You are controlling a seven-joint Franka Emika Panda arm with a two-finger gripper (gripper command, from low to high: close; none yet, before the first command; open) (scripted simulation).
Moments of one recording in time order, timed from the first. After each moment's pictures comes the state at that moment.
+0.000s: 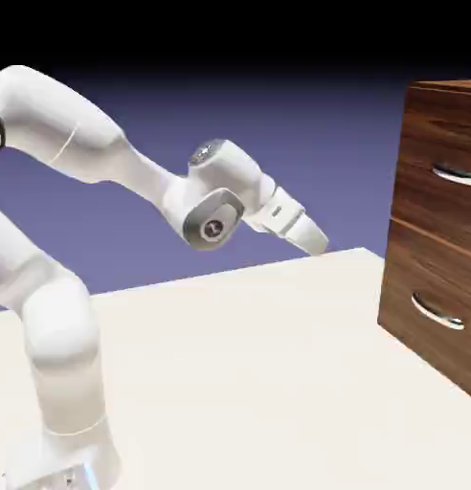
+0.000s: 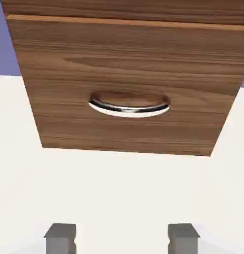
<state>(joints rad) 0.03 -0.54 -0.03 -2.79 0.05 3.03 0.74</state>
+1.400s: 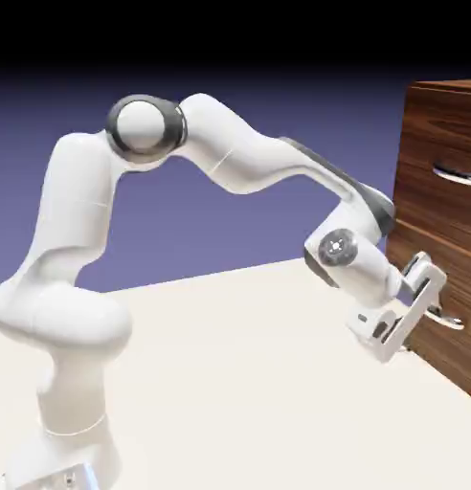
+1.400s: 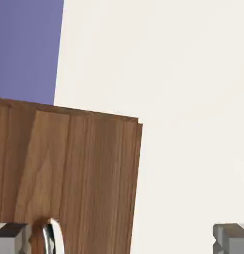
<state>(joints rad) 0.82 0.48 -1.06 -2.08 1.88 2.76 0.61</state>
